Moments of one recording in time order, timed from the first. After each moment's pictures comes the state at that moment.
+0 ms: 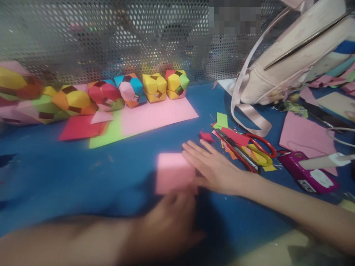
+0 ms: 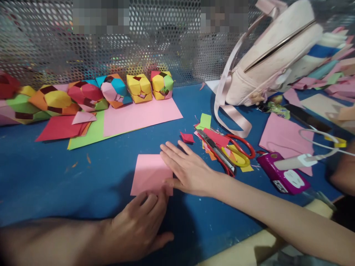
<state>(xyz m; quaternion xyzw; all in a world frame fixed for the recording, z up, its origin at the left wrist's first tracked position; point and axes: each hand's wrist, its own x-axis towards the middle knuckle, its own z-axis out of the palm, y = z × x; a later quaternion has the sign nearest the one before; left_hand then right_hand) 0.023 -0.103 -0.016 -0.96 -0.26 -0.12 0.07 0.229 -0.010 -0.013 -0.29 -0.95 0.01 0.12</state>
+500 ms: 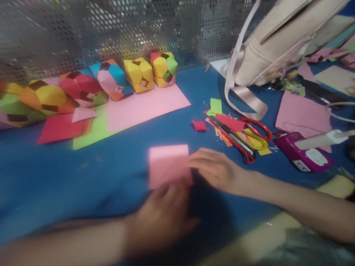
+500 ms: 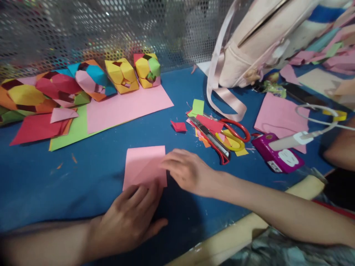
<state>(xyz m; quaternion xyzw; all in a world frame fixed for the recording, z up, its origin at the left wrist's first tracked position) 0.023 -0.094 -0.006 -0.94 -0.27 -0.17 0.06 0.236 -0.029 -0.006 -0.28 -0.90 0.13 0.30</state>
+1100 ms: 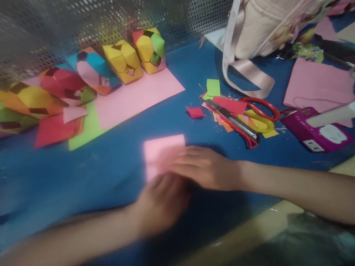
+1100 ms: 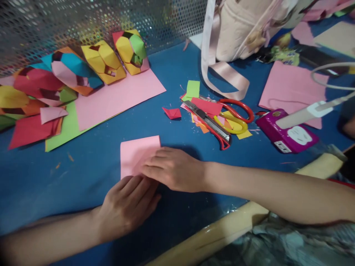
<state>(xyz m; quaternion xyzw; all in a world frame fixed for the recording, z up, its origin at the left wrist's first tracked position) 0.024 -0.083 0.003 -0.95 -0.24 -0.18 0.07 0.223 -0.037 -0.007 -0.21 -0.93 0.10 0.30</state>
